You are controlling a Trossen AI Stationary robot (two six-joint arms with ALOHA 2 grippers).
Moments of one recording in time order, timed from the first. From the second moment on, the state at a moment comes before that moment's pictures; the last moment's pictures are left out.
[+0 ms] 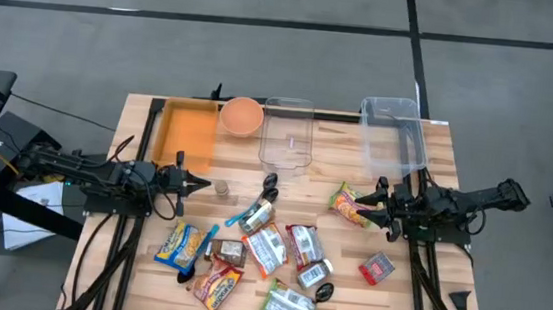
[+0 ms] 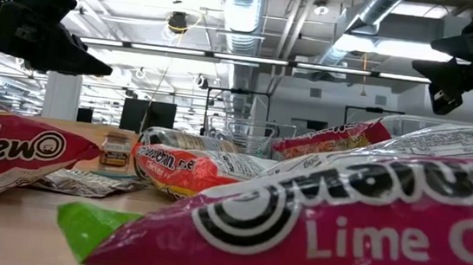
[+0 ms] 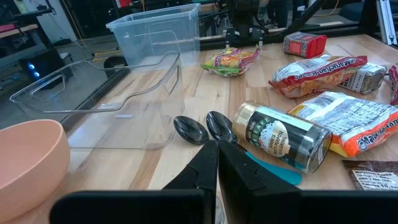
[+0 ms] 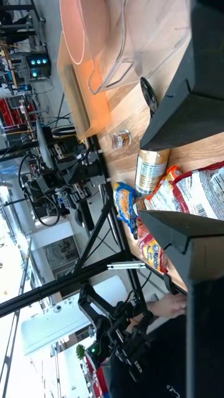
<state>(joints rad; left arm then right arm) -0.12 0.26 0.04 0.00 -0.34 0.09 0.28 0.03 0.01 0.06 0.24 0.31</state>
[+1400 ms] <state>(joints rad) -0.12 0.26 0.04 0.48 -0.34 0.12 0.21 0.03 0.01 0.37 0.29 0.20</state>
